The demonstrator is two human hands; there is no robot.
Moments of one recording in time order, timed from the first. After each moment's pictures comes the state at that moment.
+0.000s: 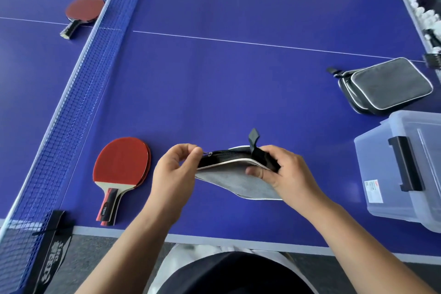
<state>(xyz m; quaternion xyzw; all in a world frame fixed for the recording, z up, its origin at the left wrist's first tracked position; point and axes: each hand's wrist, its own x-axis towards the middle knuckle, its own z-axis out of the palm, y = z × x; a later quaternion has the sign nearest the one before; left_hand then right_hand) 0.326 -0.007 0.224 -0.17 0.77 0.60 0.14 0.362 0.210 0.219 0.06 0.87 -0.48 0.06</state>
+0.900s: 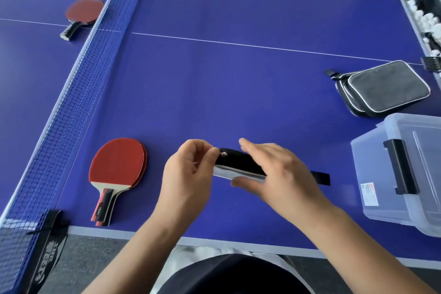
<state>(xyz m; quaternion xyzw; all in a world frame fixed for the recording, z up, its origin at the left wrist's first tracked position) 0.339 0.025 0.248 -0.05 0.82 0.57 0.08 0.367 0.208 0.232 -0.10 0.96 -0.25 -0.09</state>
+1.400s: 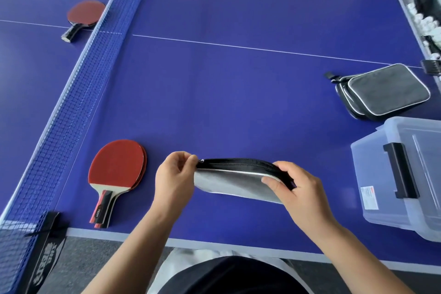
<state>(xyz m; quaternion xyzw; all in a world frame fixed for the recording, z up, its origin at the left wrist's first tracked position) 0.325 0.009 0.192 -0.19 0.81 0.54 0.12 0.399 0.238 0.200 0.09 0.89 -0.45 -0.05</state>
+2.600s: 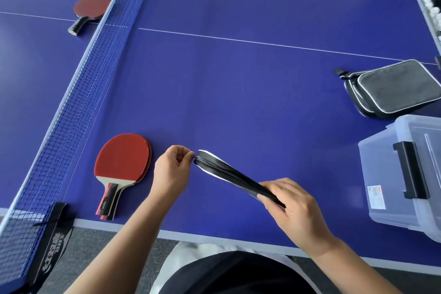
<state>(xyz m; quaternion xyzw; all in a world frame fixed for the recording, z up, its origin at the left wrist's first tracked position) 0.304 -0.016 0.145 -0.14 0.88 0.44 0.10 0.420 0.230 0.174 -0.08 0.93 -0.36 -0.07</state>
